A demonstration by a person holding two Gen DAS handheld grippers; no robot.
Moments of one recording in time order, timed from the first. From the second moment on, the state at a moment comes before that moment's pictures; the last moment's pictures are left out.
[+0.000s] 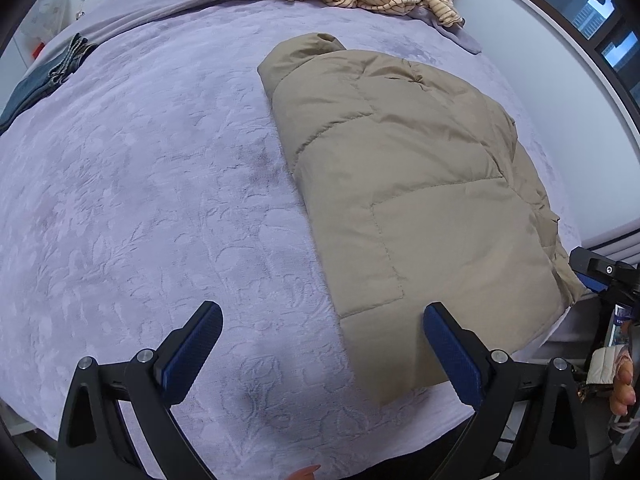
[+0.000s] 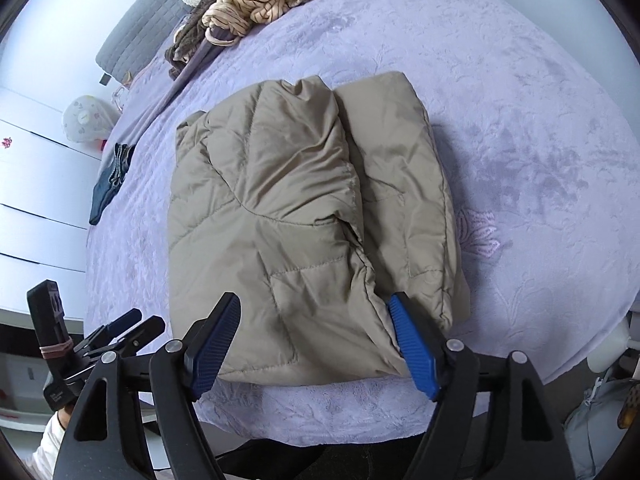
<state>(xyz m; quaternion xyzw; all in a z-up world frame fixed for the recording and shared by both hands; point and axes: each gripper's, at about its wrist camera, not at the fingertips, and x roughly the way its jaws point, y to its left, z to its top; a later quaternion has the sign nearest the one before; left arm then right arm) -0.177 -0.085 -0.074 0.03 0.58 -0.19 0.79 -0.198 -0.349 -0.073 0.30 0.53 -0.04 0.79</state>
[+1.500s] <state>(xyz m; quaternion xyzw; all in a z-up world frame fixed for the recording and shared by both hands) -0.049 -0.092 -0.144 -0.25 0.64 -0.25 0.68 -0.081 -0.485 -0.207 0.56 0.50 0.14 0.64</state>
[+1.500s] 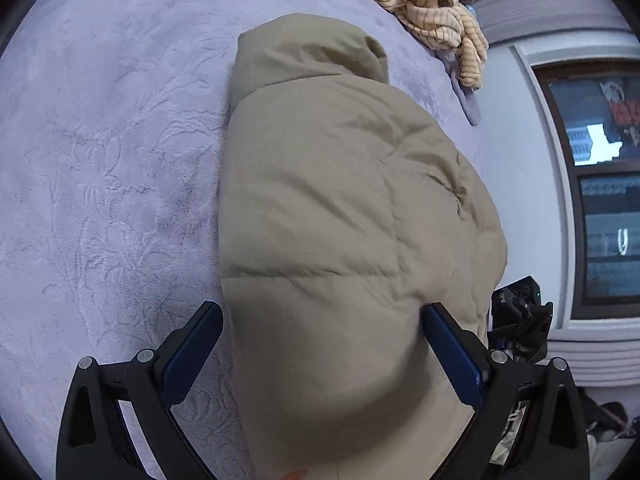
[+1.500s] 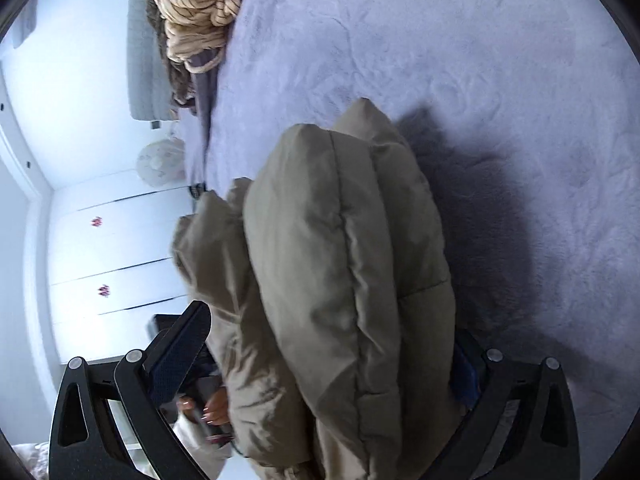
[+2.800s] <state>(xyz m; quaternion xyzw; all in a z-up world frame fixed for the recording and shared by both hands) -0.064 -0.192 -0.105 -0.09 0.60 -0.26 0.75 -0.039 -0.416 -0.199 0.45 0.59 0.19 0.64</state>
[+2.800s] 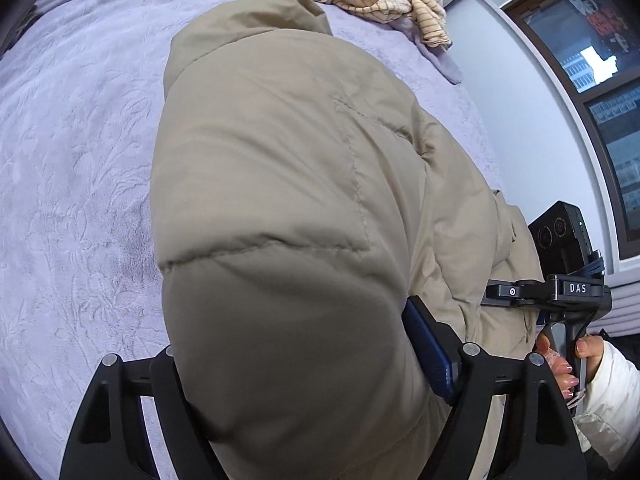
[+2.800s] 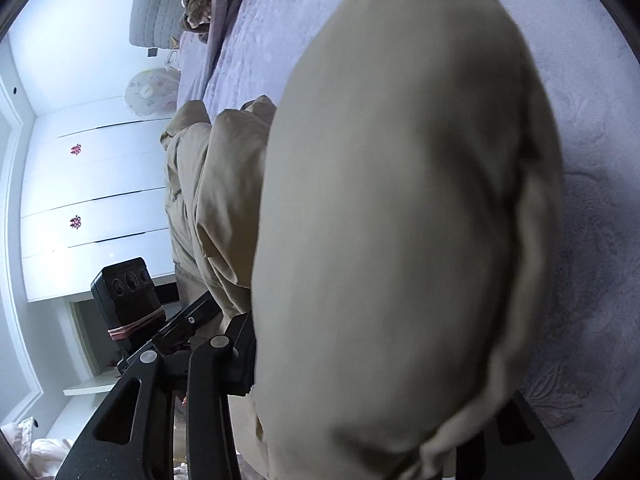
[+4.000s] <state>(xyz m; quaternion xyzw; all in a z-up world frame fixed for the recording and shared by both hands) 0.065 0.109 -0.146 -0.11 0.58 -0.16 0.79 0.113 -0.197 -0.228 0.35 0.62 0.16 0.69</state>
